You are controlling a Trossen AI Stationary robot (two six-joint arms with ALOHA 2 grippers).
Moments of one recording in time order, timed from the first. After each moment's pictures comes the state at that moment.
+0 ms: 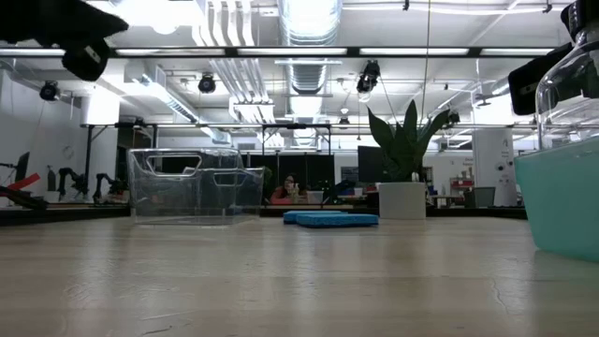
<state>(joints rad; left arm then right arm) -0.50 0.25 0.34 -0.22 -0.54 -0.24 0.41 0.03 0.07 -0.15 0.16 0.08</state>
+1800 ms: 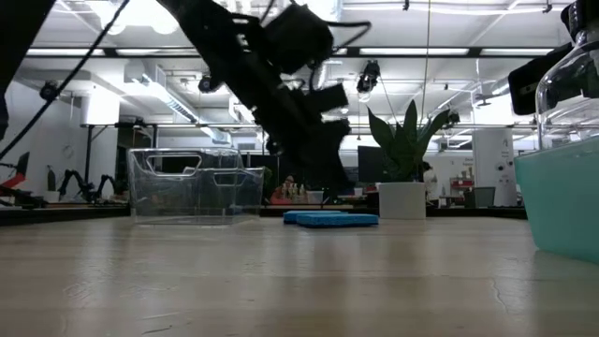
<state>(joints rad) 0.00 1.91 1.21 -0.03 -0.36 -0.12 0.41 0.03 0.07 -0.15 0.16 0.08</state>
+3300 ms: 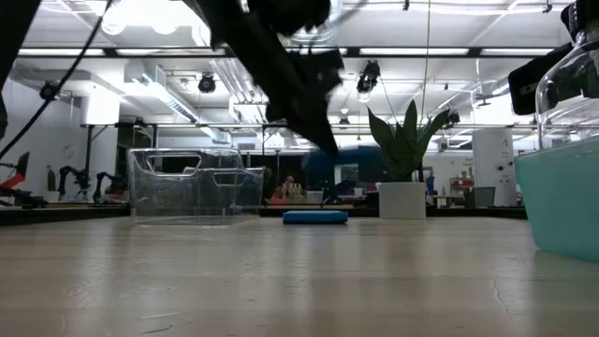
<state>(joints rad) 0.02 1.83 1.32 -0.28 -0.30 -0.11 0.41 0.03 0.07 -0.15 0.16 0.08</state>
